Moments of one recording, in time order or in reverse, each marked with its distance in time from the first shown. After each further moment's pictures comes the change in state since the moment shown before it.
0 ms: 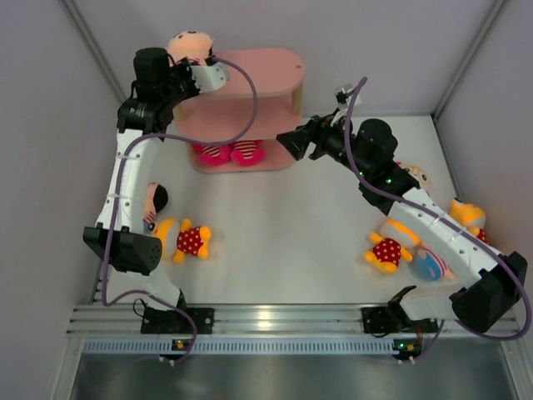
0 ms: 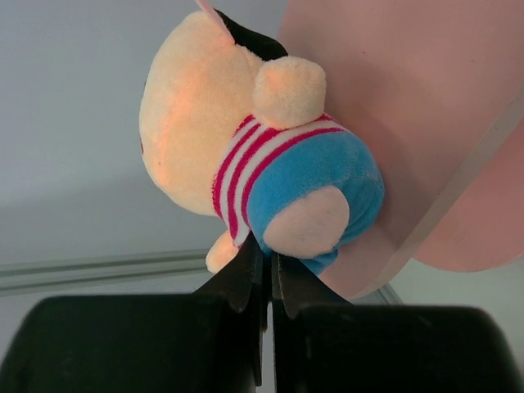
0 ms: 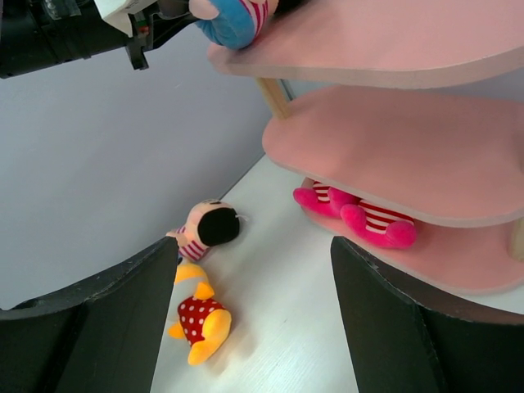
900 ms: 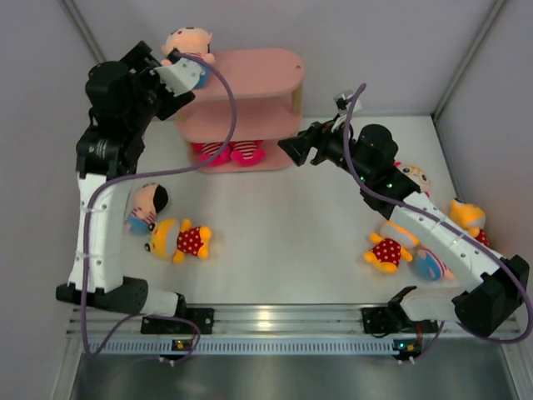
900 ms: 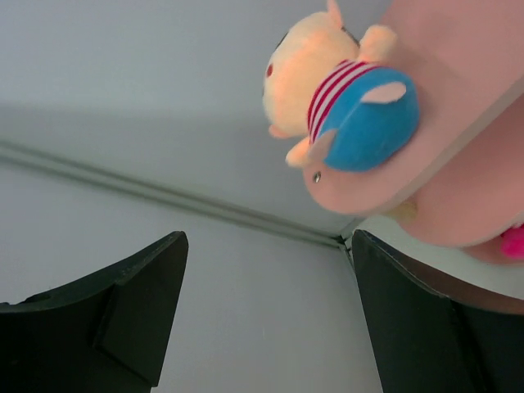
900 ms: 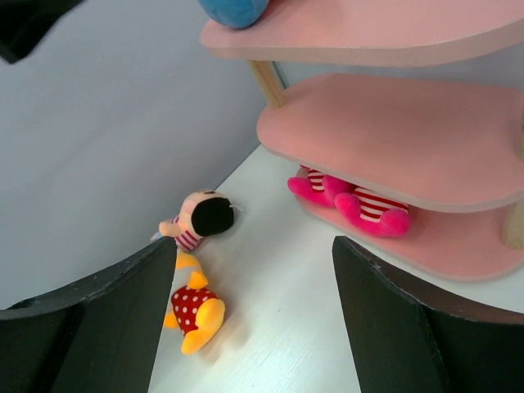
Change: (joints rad) left arm -0.027 -0.251 -0.057 -0.018 -0.085 -0.188; right arm 0.000 -0.027 -0.047 0.001 0.004 -0.016
